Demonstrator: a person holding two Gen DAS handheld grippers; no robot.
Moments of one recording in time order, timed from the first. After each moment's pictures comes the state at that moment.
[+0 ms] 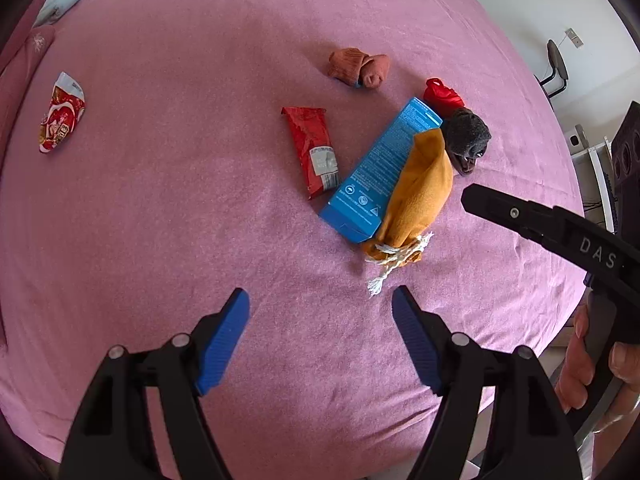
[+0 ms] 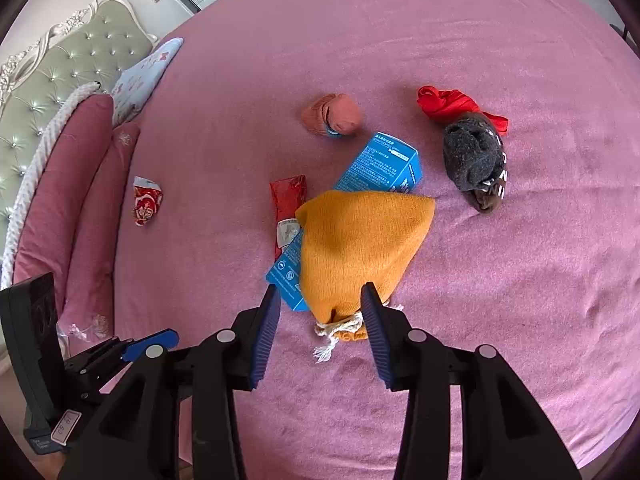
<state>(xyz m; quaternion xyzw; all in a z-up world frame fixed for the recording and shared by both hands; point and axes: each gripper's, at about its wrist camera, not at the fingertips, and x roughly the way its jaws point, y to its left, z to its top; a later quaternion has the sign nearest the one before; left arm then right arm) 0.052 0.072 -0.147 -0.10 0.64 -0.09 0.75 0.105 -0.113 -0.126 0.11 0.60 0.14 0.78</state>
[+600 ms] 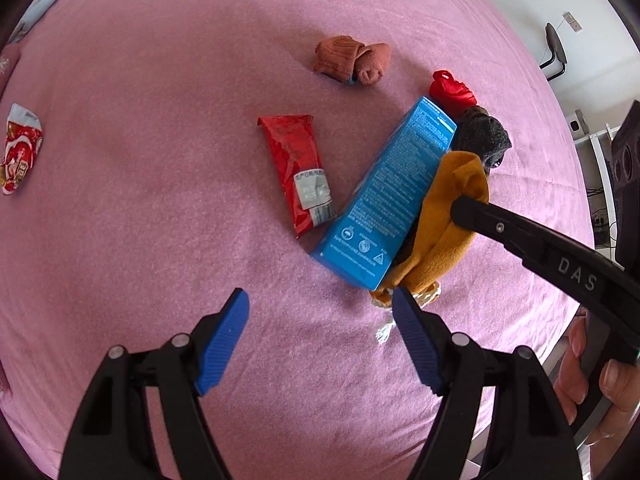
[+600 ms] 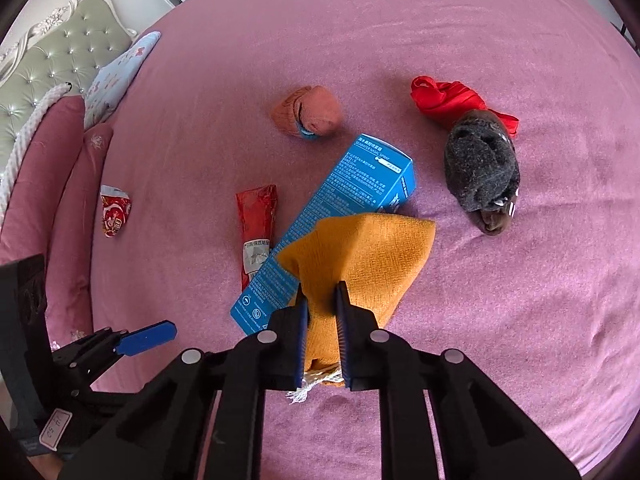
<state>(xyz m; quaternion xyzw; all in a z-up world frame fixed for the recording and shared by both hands) 0.109 0.051 -0.179 -0.09 0.66 -0.12 0.74 0.128 -0.126 -0.153 0.13 0.61 0.13 0.77</state>
